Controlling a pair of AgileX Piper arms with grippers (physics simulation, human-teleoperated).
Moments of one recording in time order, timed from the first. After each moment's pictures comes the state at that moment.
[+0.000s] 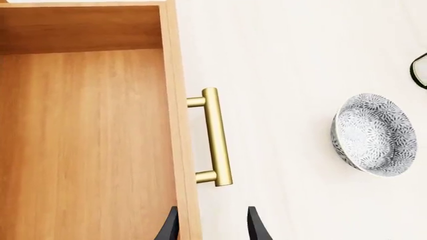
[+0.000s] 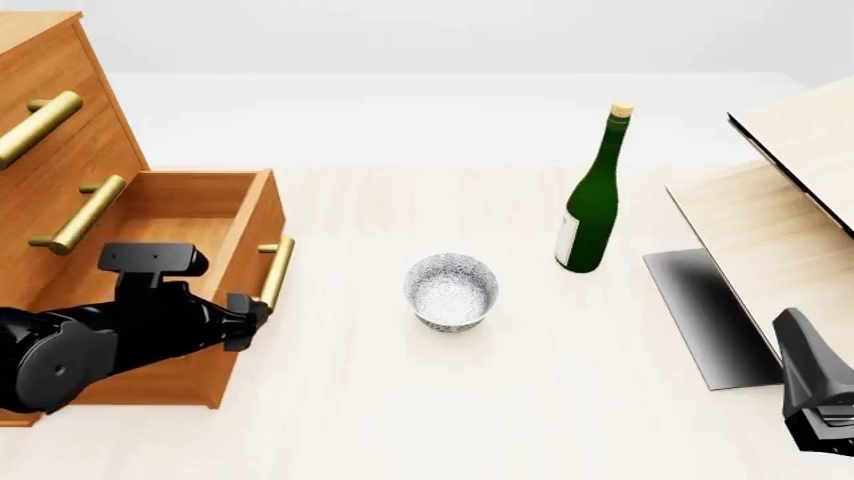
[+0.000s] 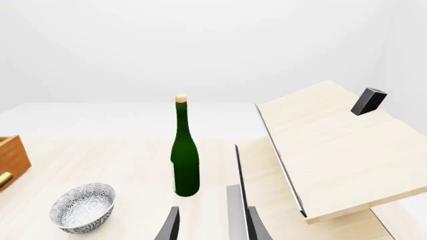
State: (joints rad) left arm -0.26 1.31 -0.41 -0.08 -0.18; right arm 0.01 0.01 0.00 0.00 0.00
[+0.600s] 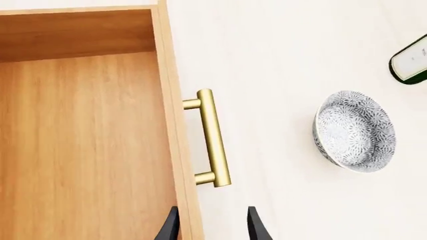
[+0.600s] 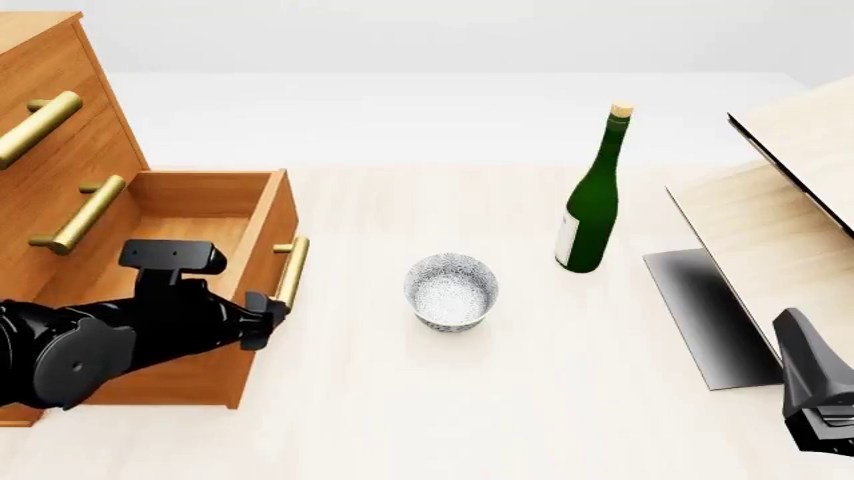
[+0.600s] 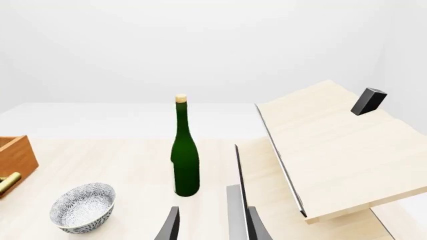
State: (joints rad) left arm -0.32 1.33 -0.43 -0.08 -0.17; right arm 0.01 0.01 0.00 0.00 0.00
